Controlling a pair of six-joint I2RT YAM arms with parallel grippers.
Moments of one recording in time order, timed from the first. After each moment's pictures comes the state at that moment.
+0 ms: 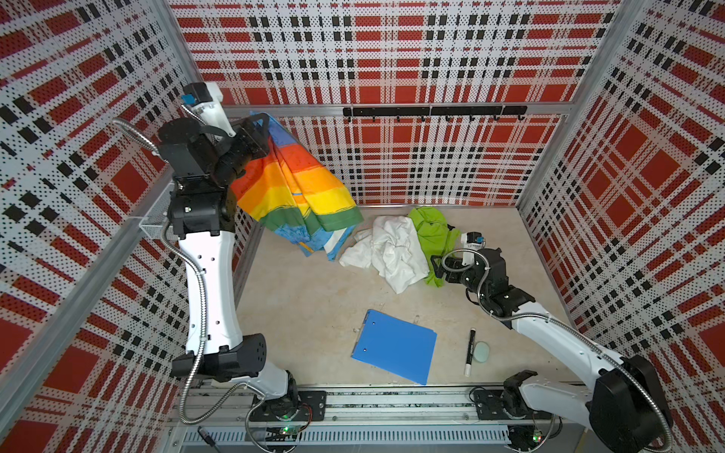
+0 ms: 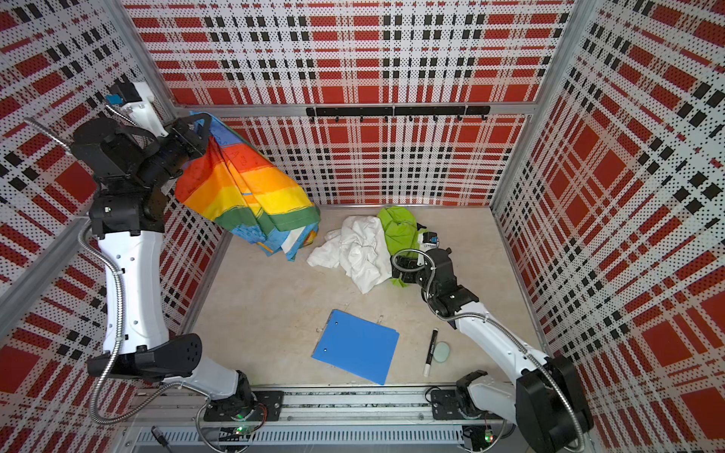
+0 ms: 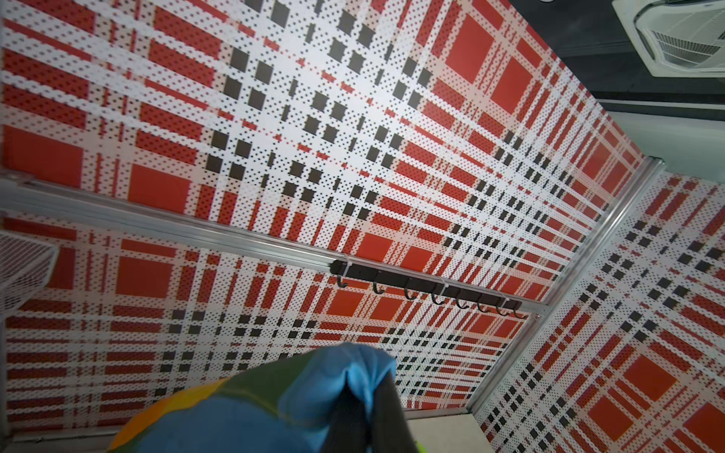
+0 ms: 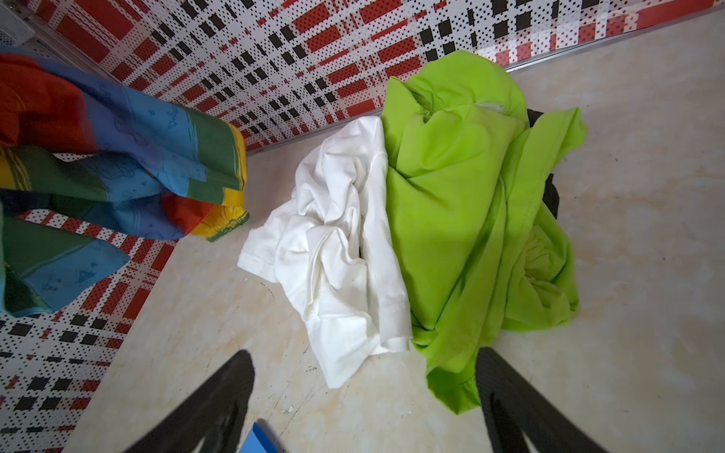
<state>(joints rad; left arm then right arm) 0.16 1.56 2.18 -0.45 0.44 -0.49 0.43 1.17 0.71 0.04 -0.04 0.49</state>
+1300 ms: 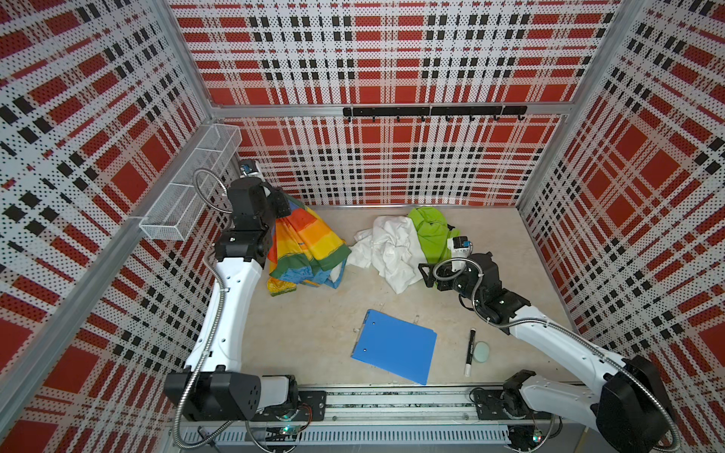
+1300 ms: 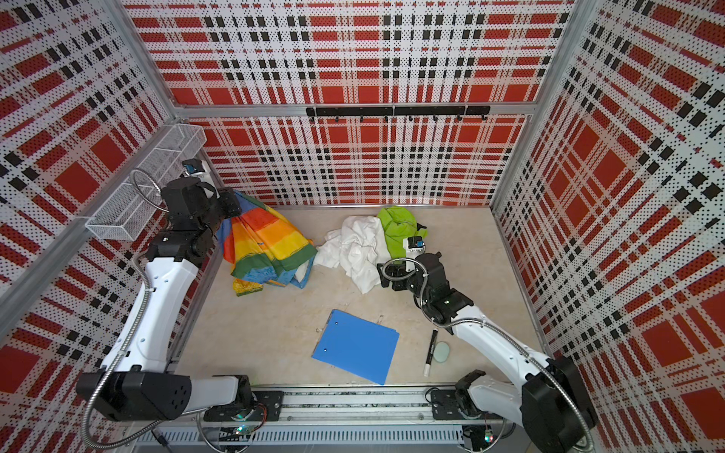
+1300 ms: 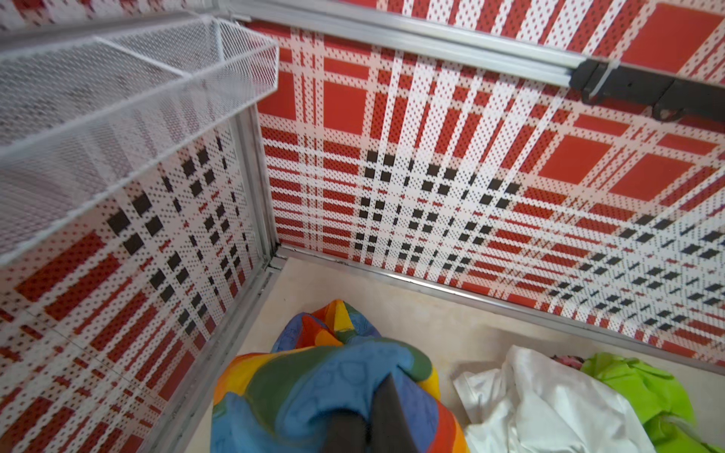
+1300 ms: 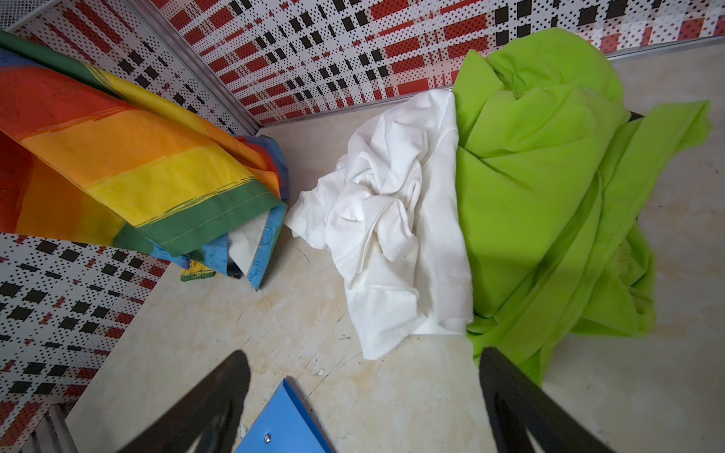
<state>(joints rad) 0.01 1.33 1.53 -0.44 -0.17 -0.17 0.53 1.16 0.70 0.04 -0.07 0.44</state>
